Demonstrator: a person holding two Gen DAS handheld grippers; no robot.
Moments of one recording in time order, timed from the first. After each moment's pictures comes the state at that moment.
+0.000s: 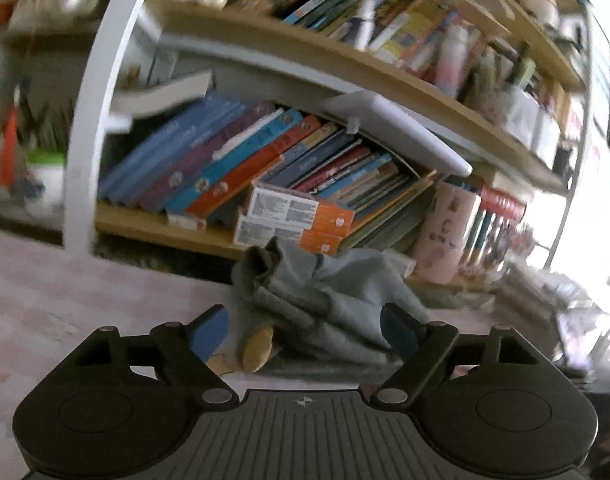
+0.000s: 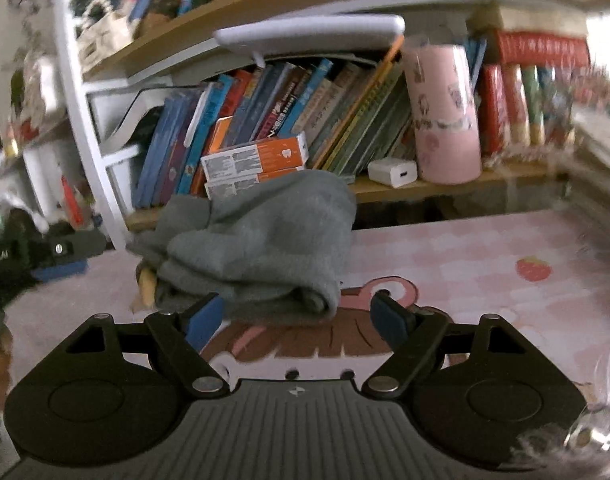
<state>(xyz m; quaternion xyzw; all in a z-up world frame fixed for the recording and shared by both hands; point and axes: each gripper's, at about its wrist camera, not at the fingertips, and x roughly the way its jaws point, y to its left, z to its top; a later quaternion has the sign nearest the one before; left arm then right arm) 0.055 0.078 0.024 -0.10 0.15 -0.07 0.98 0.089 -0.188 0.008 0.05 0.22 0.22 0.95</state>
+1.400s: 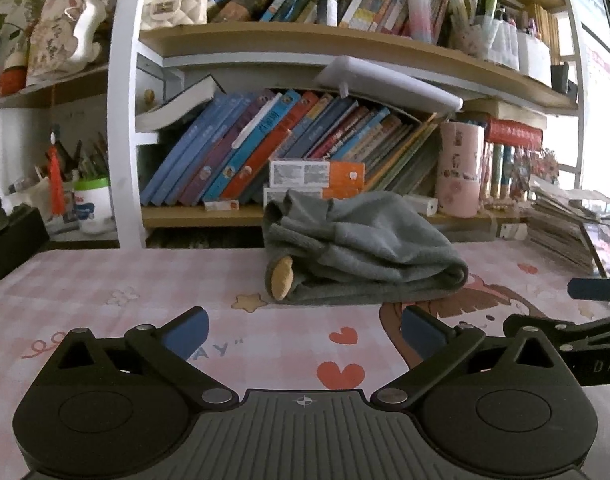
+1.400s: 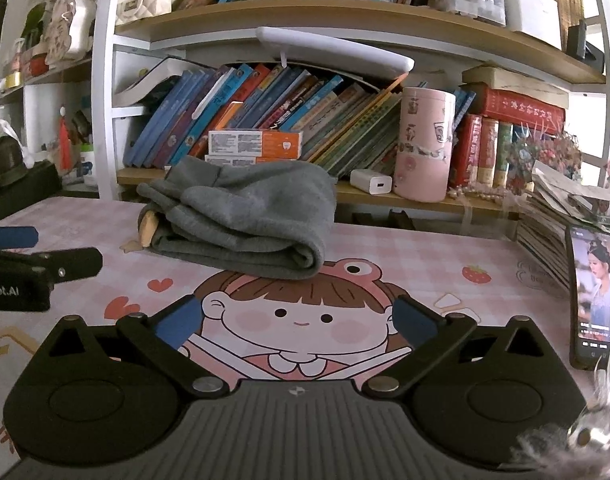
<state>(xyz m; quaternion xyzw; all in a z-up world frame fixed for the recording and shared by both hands) 0.001 0.042 0.000 0.00 0.18 0.00 0.98 0.026 -0.173 0.003 -0.05 0.19 0.17 0.96</state>
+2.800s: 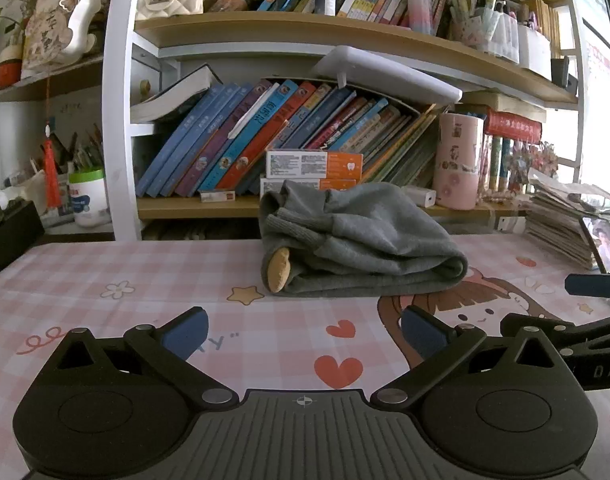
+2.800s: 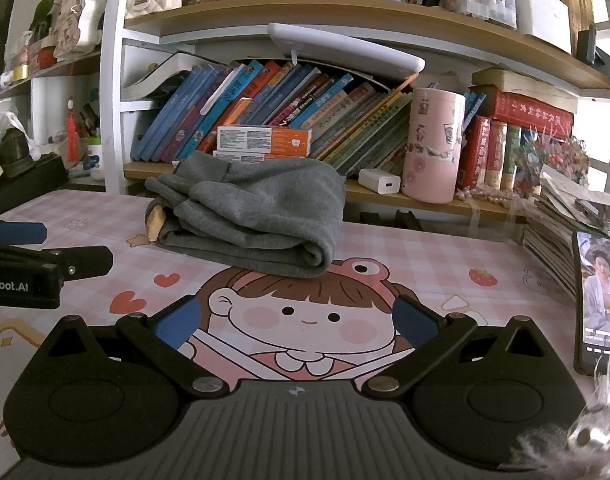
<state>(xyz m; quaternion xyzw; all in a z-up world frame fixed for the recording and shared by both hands) 0.007 0.041 -0.002 -0.01 0.20 0.00 0.98 0.026 -0.170 0.004 -0.05 0.20 0.18 0.96</state>
